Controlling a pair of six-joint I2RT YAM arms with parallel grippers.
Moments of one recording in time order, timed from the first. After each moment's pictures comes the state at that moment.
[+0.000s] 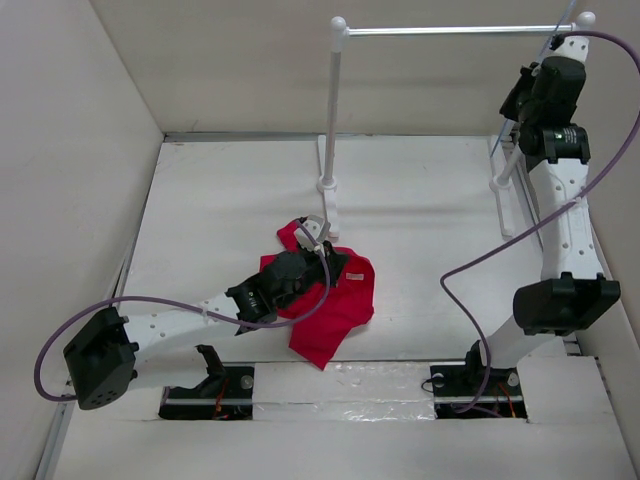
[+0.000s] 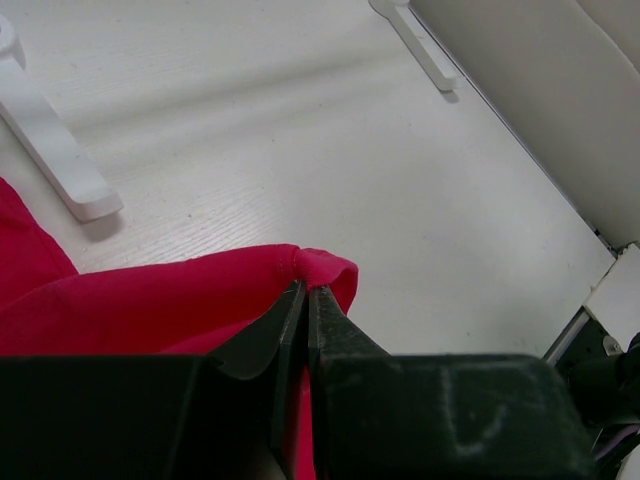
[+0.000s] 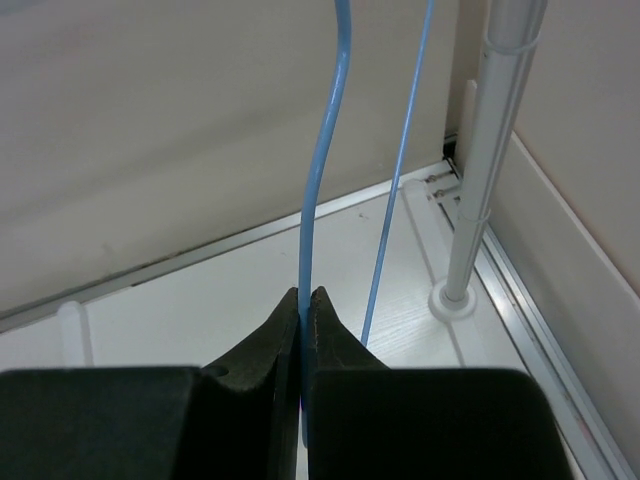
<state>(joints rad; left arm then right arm) -1.03 1.12 0.59 0.35 -0.28 -0.46 -0.06 1.62 1.92 -0.51 0.24 0.22</state>
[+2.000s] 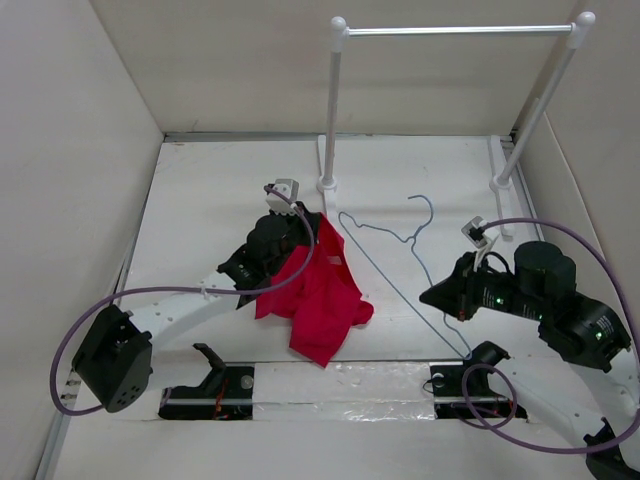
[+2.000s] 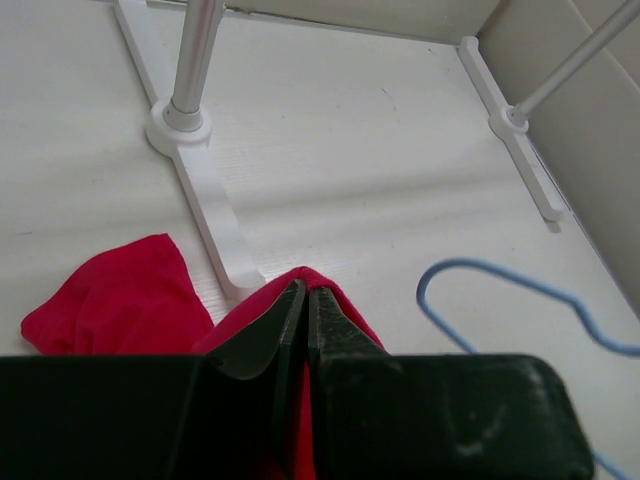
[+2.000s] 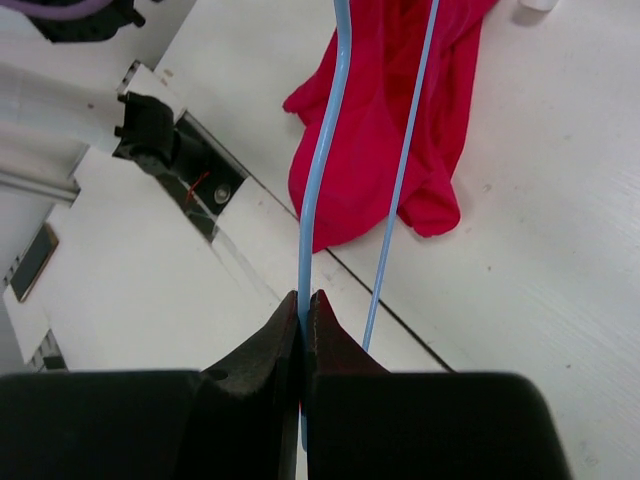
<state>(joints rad) -0.75 1.19 0.68 0.34 -0.27 -0.47 0.61 0.58 1.10 -0.95 -0.39 0.39</state>
